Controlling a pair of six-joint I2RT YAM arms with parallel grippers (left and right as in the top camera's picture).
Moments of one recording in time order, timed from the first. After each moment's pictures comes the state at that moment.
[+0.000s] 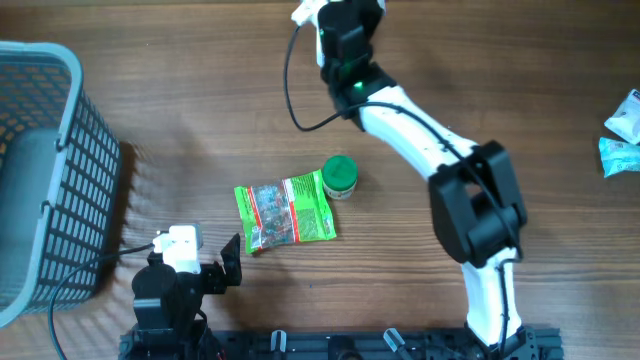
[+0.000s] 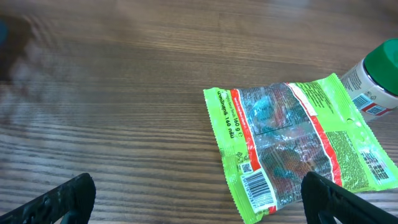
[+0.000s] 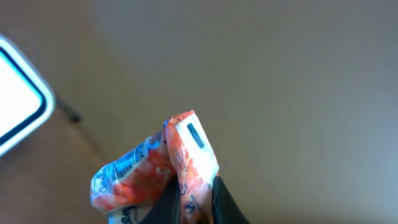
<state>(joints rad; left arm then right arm) 0.03 0.01 0.22 -0.81 0.14 -0.11 0.55 2.21 1.72 0.35 0.81 -1.29</state>
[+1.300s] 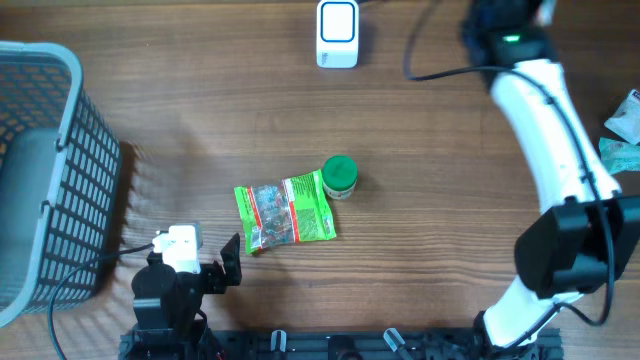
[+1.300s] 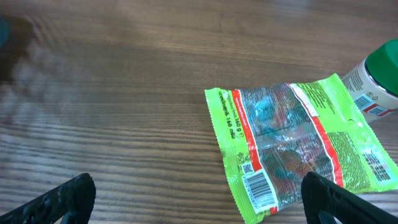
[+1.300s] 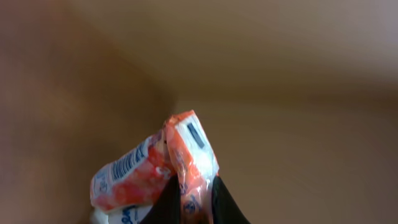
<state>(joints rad) 0.03 0.01 0.22 -0.81 0.13 -0.11 0.08 1.89 1.74 -0.46 0.80 -0.96</state>
